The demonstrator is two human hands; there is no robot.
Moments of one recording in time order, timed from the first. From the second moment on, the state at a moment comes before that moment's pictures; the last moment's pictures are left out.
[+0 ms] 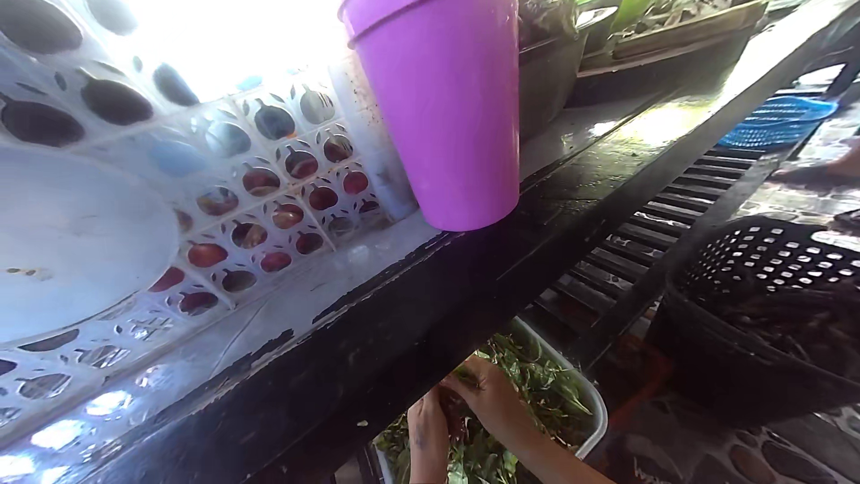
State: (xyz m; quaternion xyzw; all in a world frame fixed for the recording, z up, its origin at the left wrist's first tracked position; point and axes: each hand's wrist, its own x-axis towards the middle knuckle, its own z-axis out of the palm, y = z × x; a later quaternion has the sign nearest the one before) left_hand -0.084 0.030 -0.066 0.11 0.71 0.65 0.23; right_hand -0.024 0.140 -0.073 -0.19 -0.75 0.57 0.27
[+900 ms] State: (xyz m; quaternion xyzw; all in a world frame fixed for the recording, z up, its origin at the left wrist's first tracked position) left_hand -0.080 0.020 -0.060 0.22 0.91 0.33 0.13; right_hand -0.003 0.139 -0.050 -0.10 -0.96 0.23 0.12
